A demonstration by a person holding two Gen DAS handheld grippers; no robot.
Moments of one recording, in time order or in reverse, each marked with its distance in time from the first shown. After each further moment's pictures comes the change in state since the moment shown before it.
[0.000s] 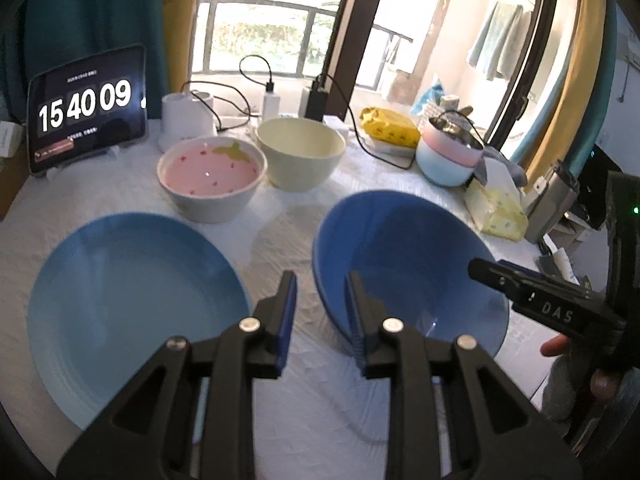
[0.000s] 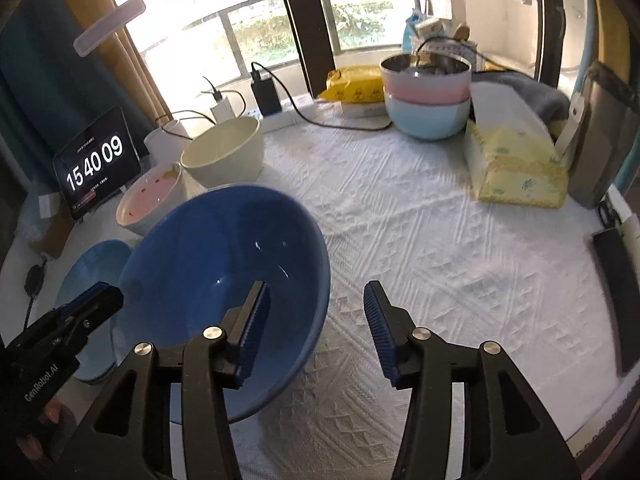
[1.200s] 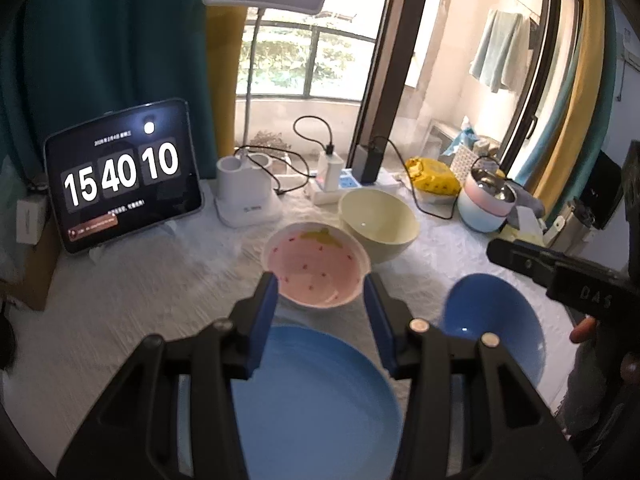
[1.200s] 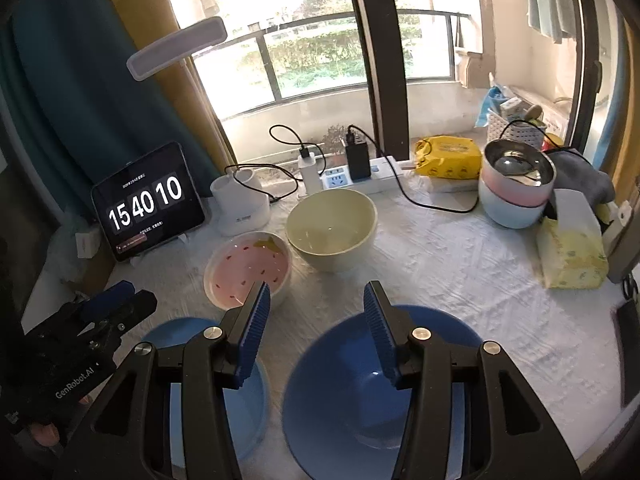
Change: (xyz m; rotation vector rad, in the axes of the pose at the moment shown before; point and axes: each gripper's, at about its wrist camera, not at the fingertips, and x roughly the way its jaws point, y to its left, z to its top) left arm -0.029 0.108 0.092 0.068 -0.039 0.016; right arm -0.007 0.128 0.082 -0.042 -0.073 0.062
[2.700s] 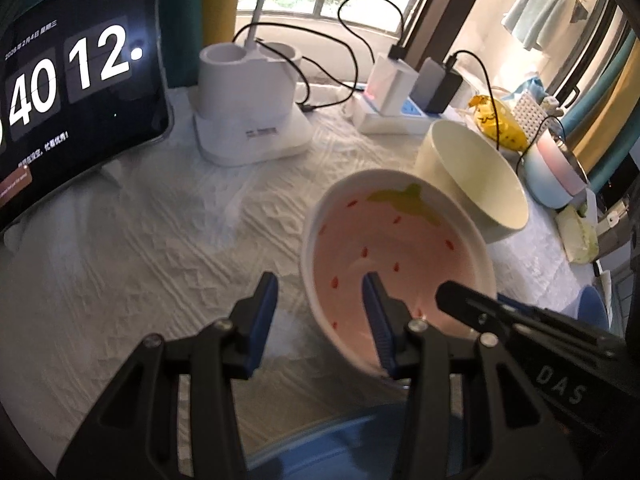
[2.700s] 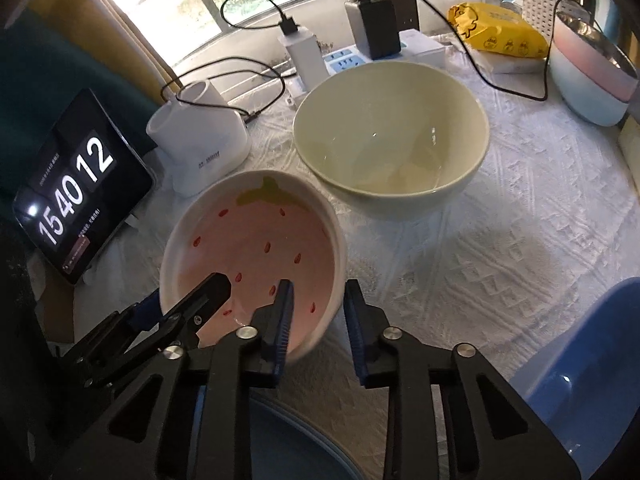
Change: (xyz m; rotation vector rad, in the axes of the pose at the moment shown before) left arm 0.165 0.055 0.002 -0.077 0.297 -0.039; right arm 0.177 0.037 -0.006 0.225 0.301 -0.067
